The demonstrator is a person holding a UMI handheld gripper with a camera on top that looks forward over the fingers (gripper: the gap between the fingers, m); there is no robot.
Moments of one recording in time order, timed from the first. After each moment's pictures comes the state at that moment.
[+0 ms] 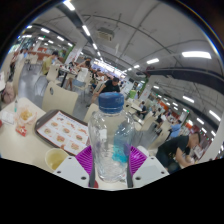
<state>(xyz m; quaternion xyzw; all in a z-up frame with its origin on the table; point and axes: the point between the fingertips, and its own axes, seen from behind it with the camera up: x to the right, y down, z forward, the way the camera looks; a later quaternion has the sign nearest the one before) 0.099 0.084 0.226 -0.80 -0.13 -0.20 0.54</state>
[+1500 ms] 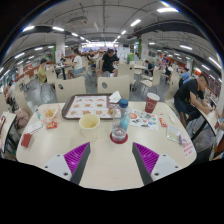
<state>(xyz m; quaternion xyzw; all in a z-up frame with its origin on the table) 0.060 -0.104 0.162 -0.91 0.02 -0.03 0.42</state>
